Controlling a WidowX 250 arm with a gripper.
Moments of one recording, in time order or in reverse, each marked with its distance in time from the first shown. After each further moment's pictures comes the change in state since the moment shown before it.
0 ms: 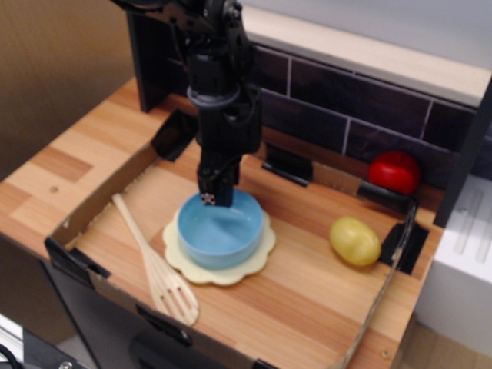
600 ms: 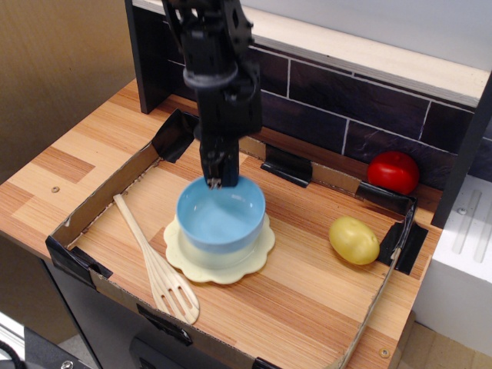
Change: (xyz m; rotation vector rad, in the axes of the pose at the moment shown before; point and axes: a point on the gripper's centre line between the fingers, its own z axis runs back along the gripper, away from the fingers) arm 0.009 -0.006 0.031 0.005 -0.039 0.126
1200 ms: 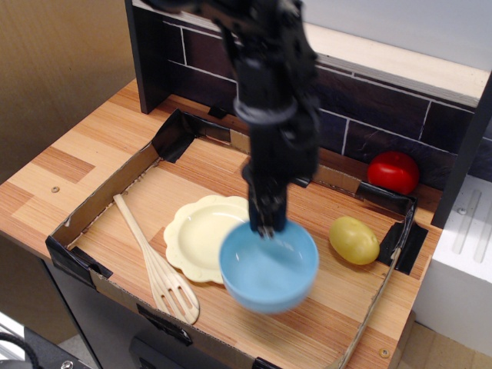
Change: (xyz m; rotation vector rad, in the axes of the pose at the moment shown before) arm 0.036 -0.060 -0.011 -0.067 0.022 -0.039
